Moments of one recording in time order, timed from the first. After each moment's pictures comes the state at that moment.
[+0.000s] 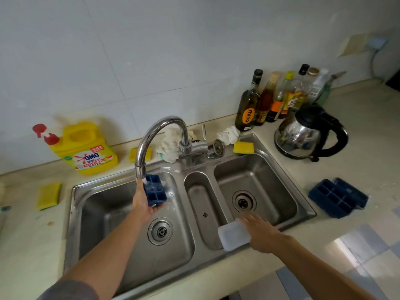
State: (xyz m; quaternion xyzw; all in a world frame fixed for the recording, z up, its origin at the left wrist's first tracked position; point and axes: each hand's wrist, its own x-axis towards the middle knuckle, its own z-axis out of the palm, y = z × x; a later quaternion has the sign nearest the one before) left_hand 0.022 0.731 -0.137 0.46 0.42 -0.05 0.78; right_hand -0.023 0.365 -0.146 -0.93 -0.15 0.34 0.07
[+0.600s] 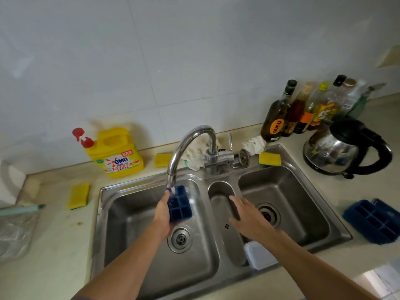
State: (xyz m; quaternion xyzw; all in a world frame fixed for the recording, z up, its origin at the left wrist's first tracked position) left_hand 0.007 0.755 -0.134 0.44 0.42 -0.10 0.79; right_hand 0.032 0.486 -0.111 -0.94 -0.14 0.23 0.22
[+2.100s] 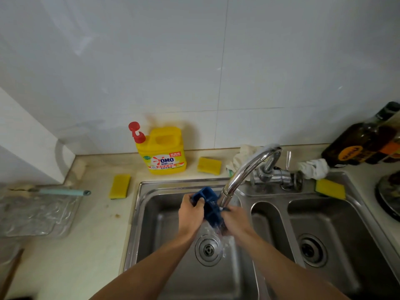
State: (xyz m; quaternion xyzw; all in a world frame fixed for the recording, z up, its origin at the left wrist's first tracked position) left_hand 0.030 0.807 -0.129 0.65 0.39 0.02 0.66; right_hand 0.066 0.674 -0.112 -0.80 0.08 0.34 0.49
